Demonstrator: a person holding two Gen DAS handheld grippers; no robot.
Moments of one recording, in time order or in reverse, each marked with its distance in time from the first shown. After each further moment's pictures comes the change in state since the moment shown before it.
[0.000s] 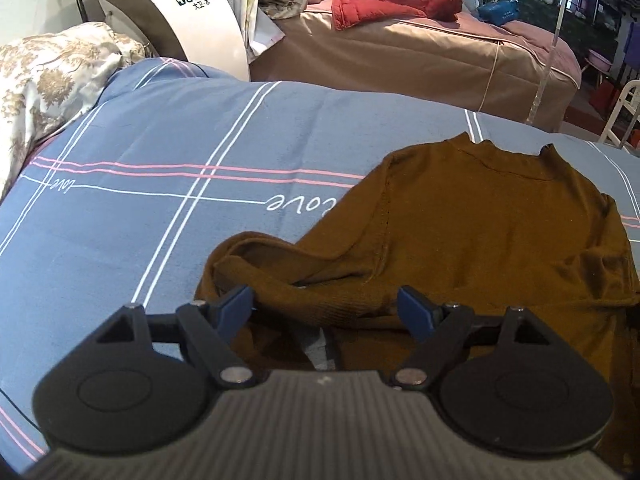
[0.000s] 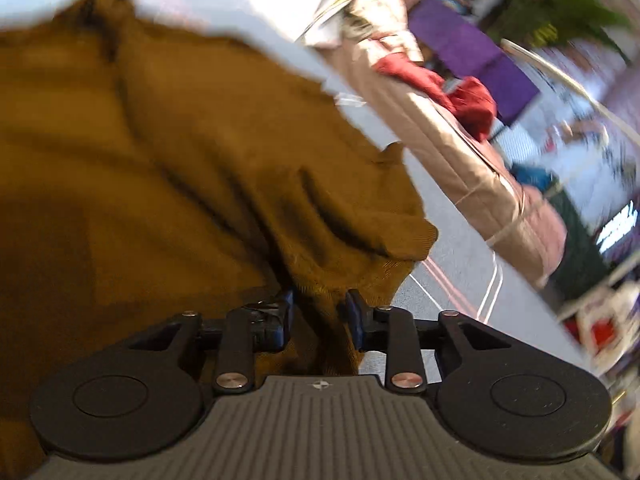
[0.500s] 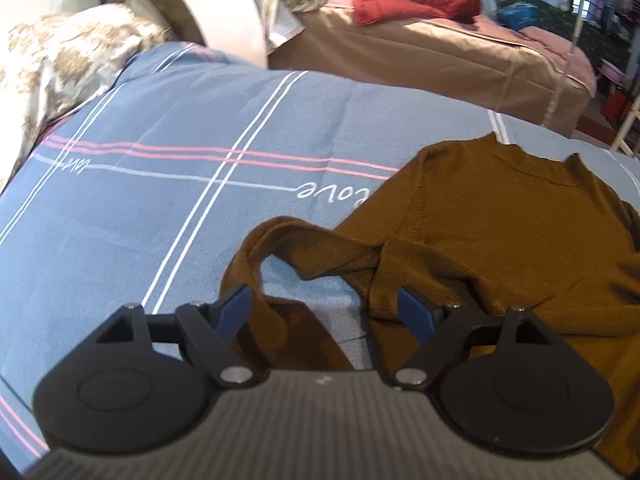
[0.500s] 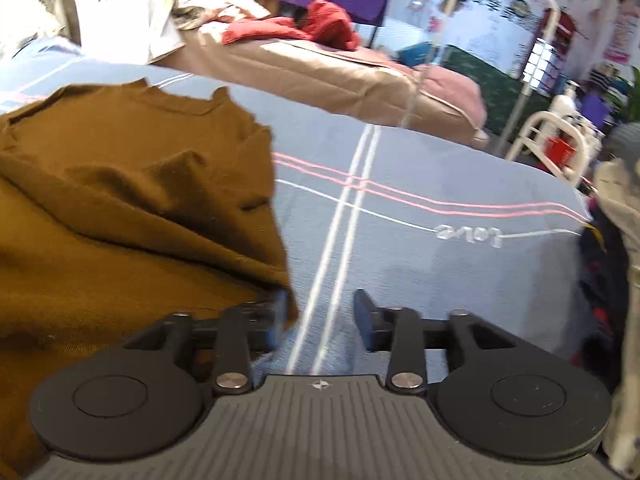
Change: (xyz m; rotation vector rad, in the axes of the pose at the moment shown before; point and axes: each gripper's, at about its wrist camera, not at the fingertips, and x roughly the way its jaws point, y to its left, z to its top) left arm 0.003 0.024 -0.008 -0.028 -0.004 0.003; right arm -0.047 -0.090 -0.088 0.585 0.070 -0.083
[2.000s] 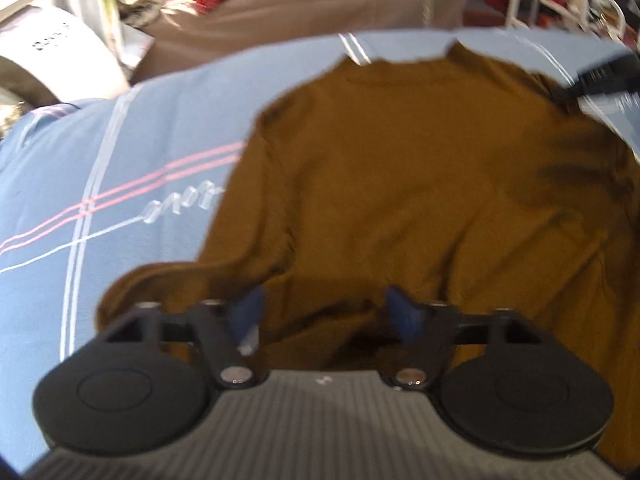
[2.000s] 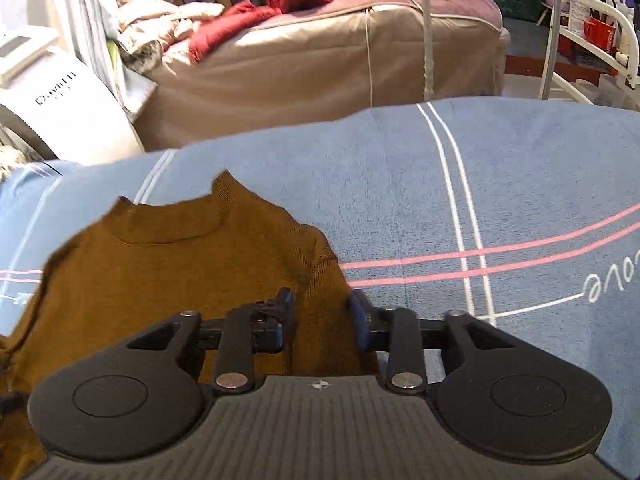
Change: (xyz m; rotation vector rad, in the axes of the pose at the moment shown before) left arm 0.043 -0.077 -0.003 0.419 0.125 -0.172; right arm 0.132 0.028 0.119 0.350 0.210 0.176
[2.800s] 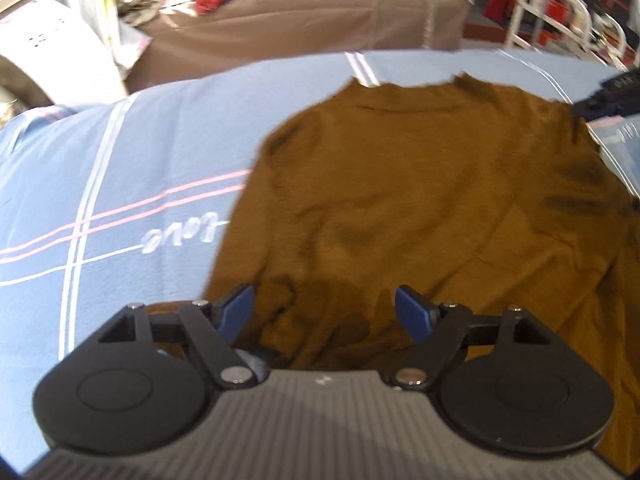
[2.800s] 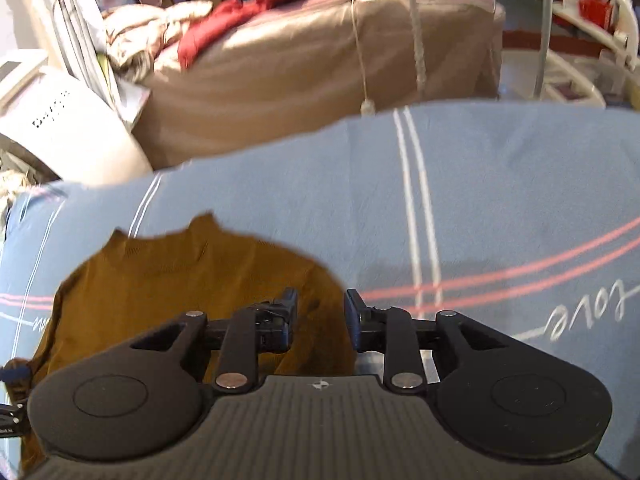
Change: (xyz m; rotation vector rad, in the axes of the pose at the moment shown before) left arm 0.003 0.017 0.020 -0.029 -0.027 -0.047; right arm -0.009 -0.044 0.030 0.092 0.105 0.093
